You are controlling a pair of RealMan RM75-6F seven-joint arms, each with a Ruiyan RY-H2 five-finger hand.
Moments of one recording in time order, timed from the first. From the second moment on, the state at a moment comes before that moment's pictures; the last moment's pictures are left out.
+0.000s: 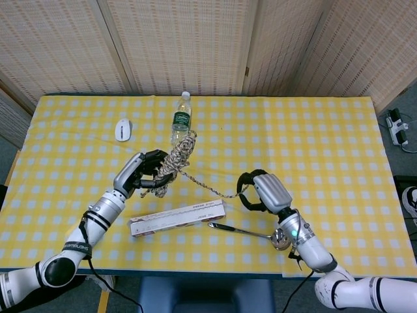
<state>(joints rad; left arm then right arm) -0.58 -1.30 -0.64 -1.91 0.87 0.62 -0.46 0.65 -1.35 0.21 -1.81 -1.14 1.02 -0.06</state>
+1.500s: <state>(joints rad) -0.82 -1.40 -0.33 -1.79 0.72 0.90 0.21 0.83 -1.36 0.39 -2.09 -0.96 1.09 -0.17</state>
